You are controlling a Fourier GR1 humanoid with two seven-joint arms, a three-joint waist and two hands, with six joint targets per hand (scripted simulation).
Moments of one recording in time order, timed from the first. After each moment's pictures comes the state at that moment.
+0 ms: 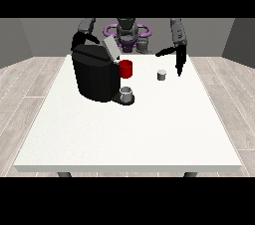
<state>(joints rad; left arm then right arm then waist) -0.34 0.32 0.12 -1.08 -0.14 -0.11 -0.08 -0.12 -0.03 -0.02 -1.50 -0.02 -0.13 -0.08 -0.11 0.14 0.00</state>
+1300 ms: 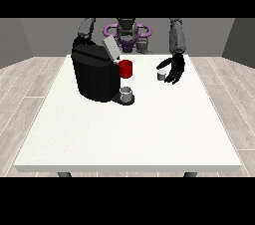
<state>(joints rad) -0.48 0.34 0.01 -0.73 -0.48 0.03 -0.15 -0.18 -0.03 -0.02 -1.36 0.02 -0.17 -0.06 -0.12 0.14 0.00</state>
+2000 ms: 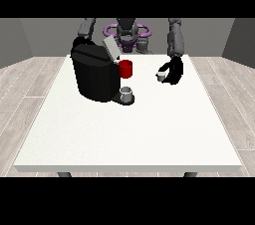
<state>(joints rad) -0.57 0.34 0.02 -0.61 -0.61 0.18 -0.23 -0.20 -0.02 -0.02 -1.39 -0.01 -0.17 -0.06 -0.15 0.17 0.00</state>
